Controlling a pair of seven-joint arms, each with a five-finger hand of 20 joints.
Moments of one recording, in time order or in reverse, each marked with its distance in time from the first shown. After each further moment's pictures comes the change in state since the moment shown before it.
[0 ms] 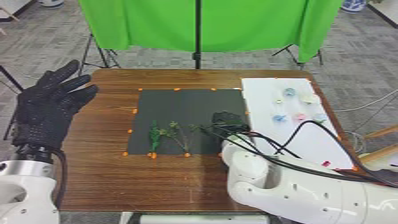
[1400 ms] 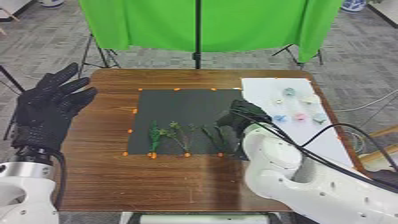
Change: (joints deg) left arm 0.7 -0.8 -0.3 -0.2 0.4 0.4 -0.7; right arm -9.9 7.5 17.8 -9.7 5.6 -1.2 -0.6
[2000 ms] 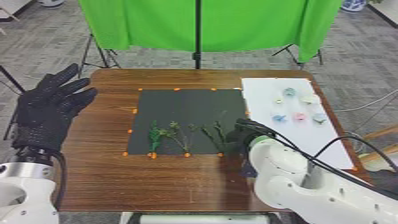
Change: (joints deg) left arm 0.1 -0.2 0.0 0.1 0.0 -0.1 -0.1; right arm -3.9 2.4 0.3 -1.0 4.6 -3.2 -1.2
